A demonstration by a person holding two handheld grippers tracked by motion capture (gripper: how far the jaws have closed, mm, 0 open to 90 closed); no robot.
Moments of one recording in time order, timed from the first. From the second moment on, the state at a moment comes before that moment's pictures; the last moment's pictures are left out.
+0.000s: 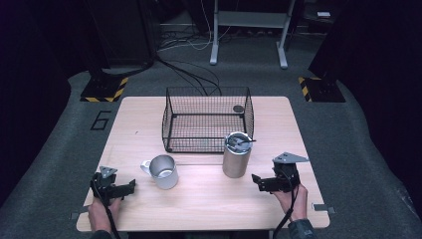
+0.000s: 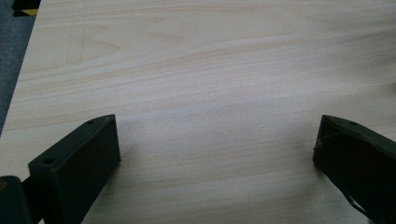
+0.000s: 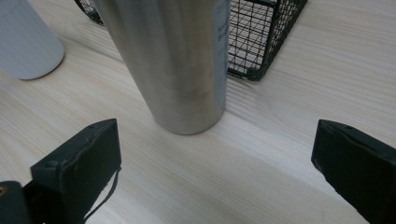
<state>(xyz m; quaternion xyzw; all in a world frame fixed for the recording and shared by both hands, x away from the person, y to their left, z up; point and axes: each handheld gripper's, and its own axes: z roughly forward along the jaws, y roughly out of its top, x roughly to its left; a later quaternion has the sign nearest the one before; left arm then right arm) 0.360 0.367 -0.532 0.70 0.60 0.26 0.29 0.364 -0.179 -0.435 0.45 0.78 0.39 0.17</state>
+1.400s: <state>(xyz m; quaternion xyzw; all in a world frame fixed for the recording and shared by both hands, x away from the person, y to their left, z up) 0.361 0.367 -0.532 0.70 0.60 0.26 0.29 0.419 -0.109 -0.414 0.42 0.78 0.41 0.20</state>
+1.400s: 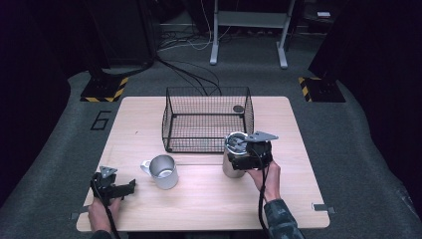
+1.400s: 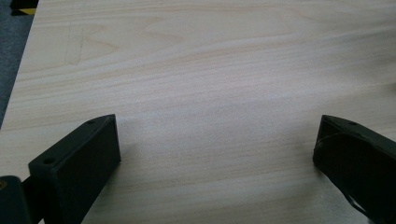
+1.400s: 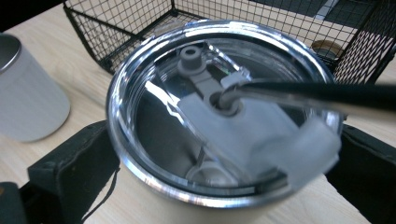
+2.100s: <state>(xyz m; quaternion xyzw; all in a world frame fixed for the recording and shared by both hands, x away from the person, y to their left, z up) 0.362 0.366 -0.532 0.70 0.59 0.26 0.29 0.427 -0.102 -0.415 0.42 0.78 0.41 0.21</state>
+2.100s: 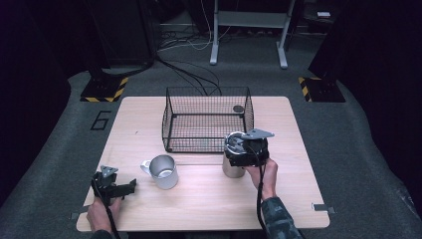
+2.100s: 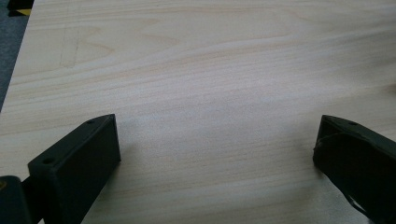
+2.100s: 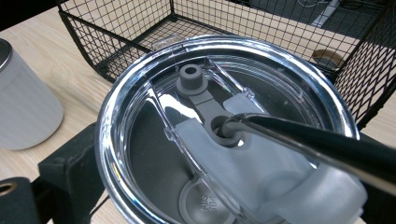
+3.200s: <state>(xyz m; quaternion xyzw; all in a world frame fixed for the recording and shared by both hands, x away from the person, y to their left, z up) 0.364 0.366 -0.532 0.70 0.59 0.26 0.30 0.414 -0.102 -0.371 0.39 0.80 0.41 0.19</state>
